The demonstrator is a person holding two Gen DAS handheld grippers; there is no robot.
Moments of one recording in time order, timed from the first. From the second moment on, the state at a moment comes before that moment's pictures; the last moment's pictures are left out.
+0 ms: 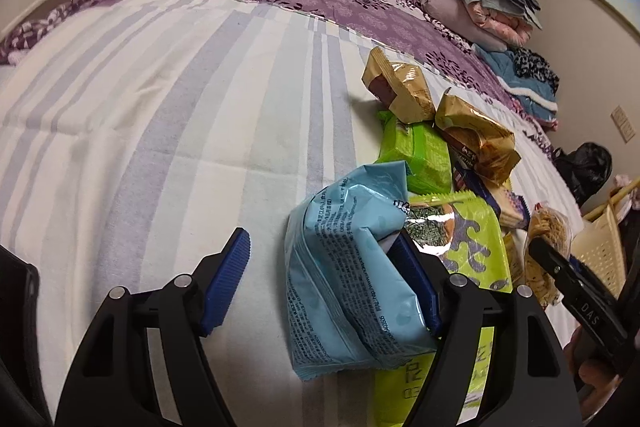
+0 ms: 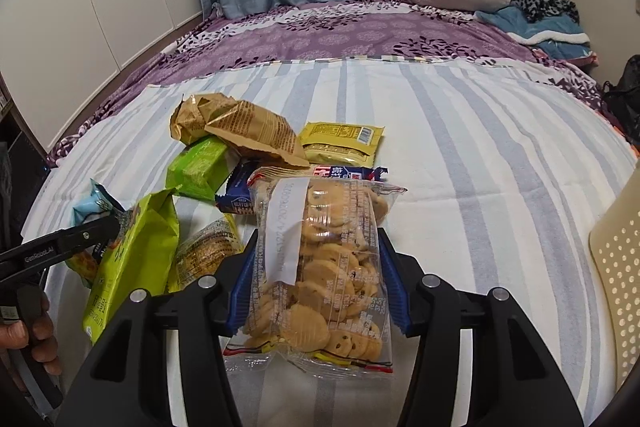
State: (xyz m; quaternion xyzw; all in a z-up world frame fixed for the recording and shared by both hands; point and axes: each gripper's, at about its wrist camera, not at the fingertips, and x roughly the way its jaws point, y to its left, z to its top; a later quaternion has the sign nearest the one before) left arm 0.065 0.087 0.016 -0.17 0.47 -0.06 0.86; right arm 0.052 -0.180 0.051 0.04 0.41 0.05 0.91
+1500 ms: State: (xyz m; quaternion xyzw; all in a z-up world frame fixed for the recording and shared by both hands) left arm -0.007 0.008 0.150 -0.07 0.35 -0.10 0.93; right arm -0.037 -0.285 0.136 0.14 0.27 0.00 0.95
